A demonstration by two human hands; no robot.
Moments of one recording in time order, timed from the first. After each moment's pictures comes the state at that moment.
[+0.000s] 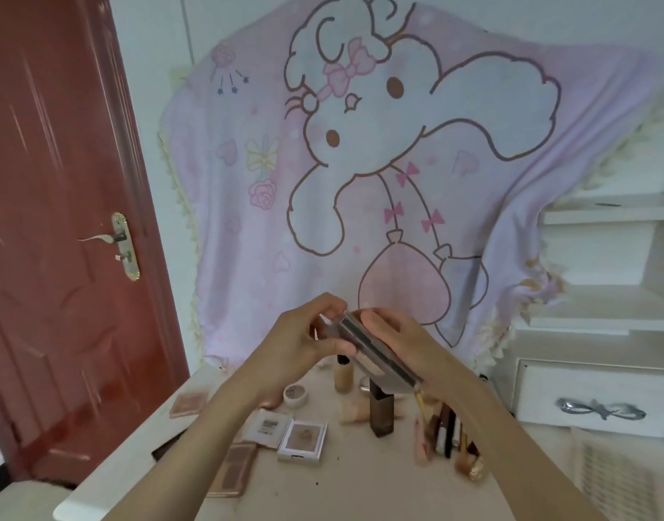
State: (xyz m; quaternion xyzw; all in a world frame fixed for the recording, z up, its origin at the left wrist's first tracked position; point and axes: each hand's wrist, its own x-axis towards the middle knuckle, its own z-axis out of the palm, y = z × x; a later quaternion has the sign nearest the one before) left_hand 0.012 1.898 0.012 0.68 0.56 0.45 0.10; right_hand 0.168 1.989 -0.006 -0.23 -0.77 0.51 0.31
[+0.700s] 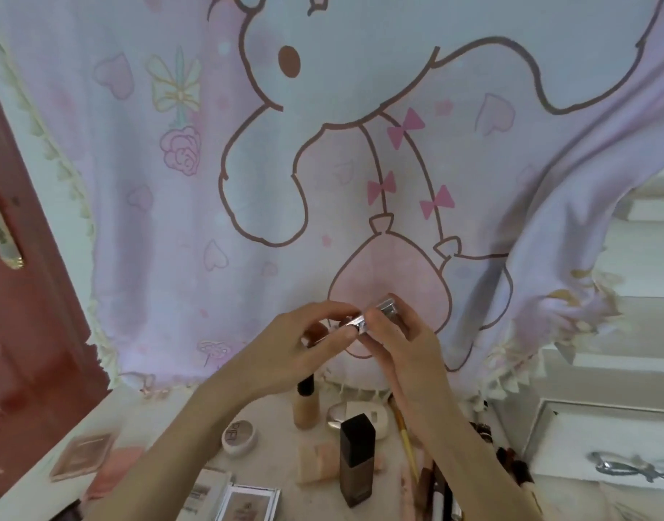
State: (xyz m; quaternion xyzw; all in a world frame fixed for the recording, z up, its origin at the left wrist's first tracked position) left_hand -0.016 2.041 -0.008 0.72 0.57 0.38 0.16; right_hand 0.128 2.107 -0.045 -0.27 -0.52 0.63 0.52
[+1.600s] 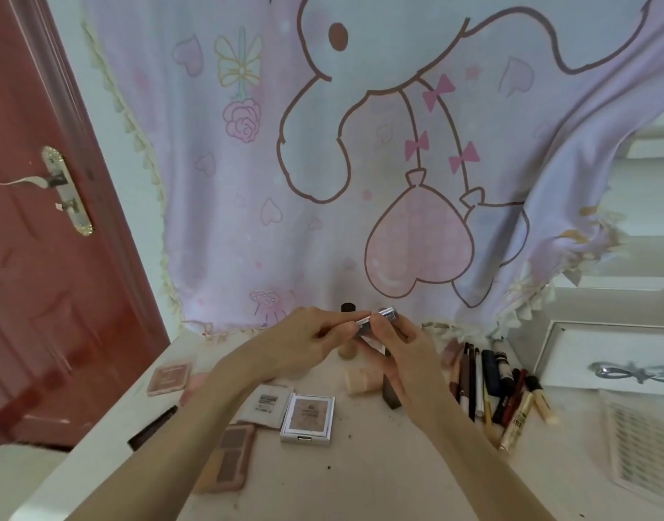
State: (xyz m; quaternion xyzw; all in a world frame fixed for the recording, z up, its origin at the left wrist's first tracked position) left_hand -0.047 1.957 -0.041 0.77 0.57 0.25 0.16; right_hand 0.107 2.007 -0.094 -0.23 -0.49 0.68 0.50
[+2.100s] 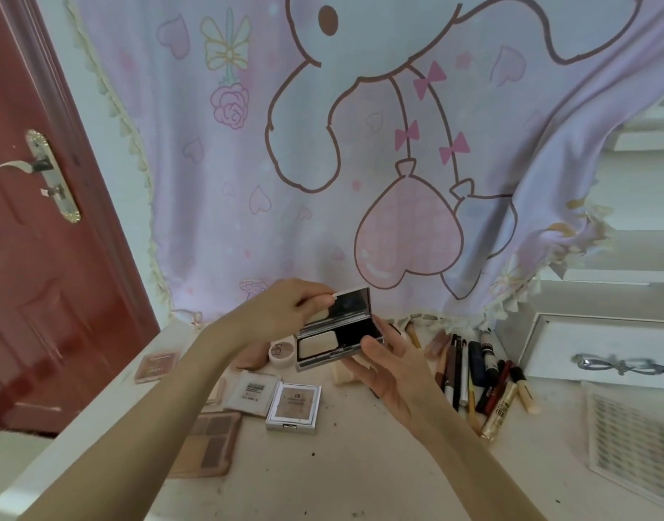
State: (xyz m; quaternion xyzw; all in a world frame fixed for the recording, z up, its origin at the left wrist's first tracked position) left_hand -0.055 1.976 -0.034 0.74 0.62 0.24 0.12; right_hand 0.125 2.011 -0.118 -0.12 -0.40 0.82 0.40
